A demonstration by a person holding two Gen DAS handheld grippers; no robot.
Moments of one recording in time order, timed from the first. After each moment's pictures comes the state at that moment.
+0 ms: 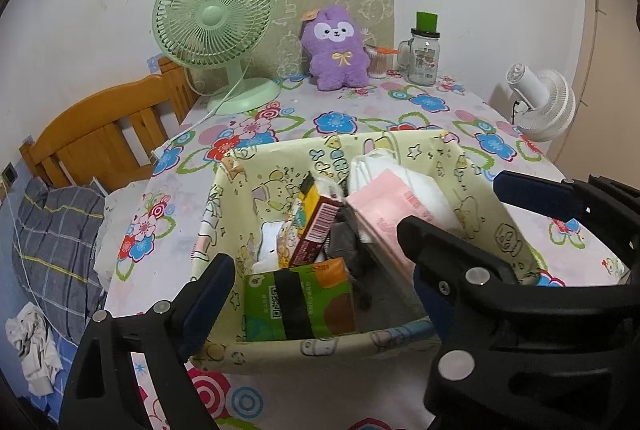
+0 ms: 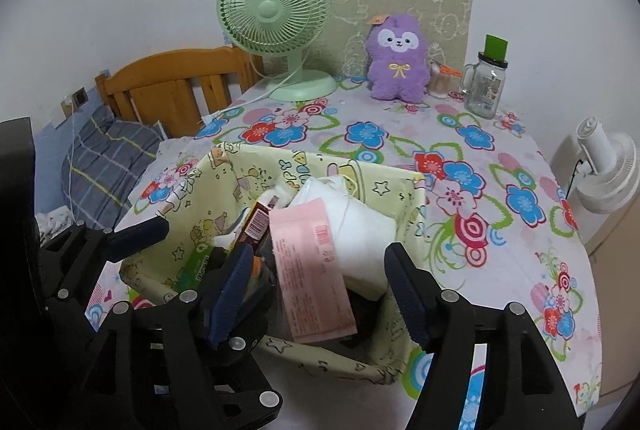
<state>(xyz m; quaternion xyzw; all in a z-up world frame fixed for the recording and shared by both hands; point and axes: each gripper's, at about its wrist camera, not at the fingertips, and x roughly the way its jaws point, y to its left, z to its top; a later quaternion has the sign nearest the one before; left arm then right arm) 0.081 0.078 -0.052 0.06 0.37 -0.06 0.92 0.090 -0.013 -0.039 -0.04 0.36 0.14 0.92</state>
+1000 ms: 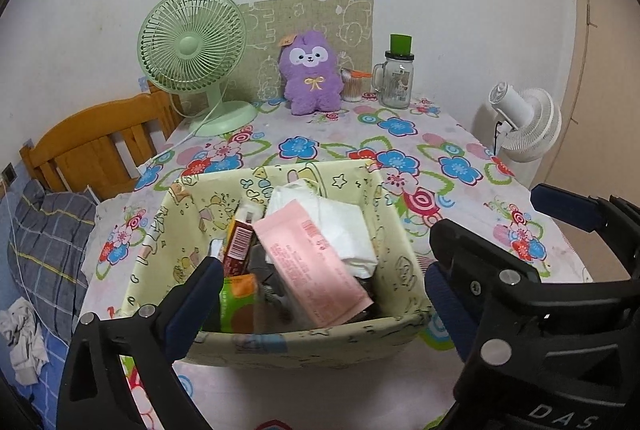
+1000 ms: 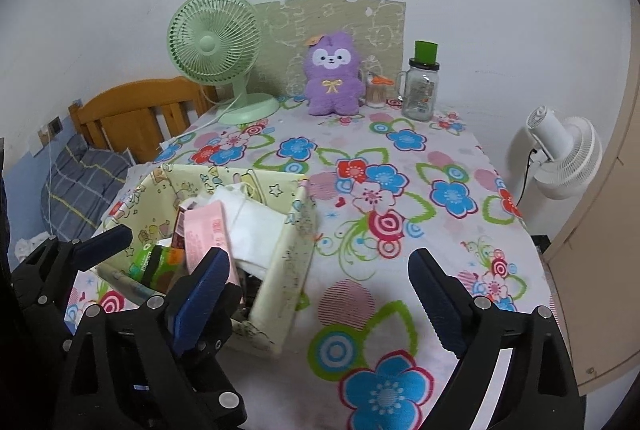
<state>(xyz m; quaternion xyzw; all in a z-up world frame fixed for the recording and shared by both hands) 0.064 0.018 -0.036 0.04 0.34 -0.06 0.94 0.068 -0.096 -0.024 -0.01 0.33 0.09 0.94</state>
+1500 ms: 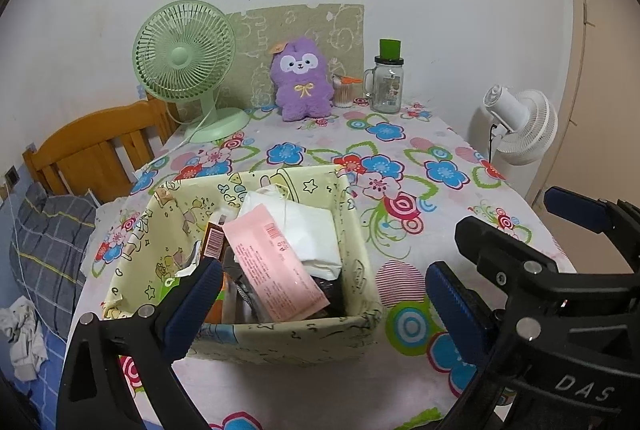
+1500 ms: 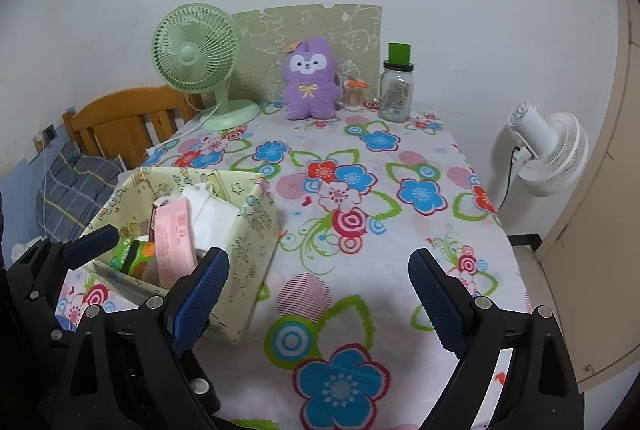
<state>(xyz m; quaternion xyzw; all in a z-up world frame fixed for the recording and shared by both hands) 0.050 -0.012 -0.031 0.04 0.33 -0.05 0.94 0.057 -0.138 -0.022 -0.01 0.32 0.07 0.94</state>
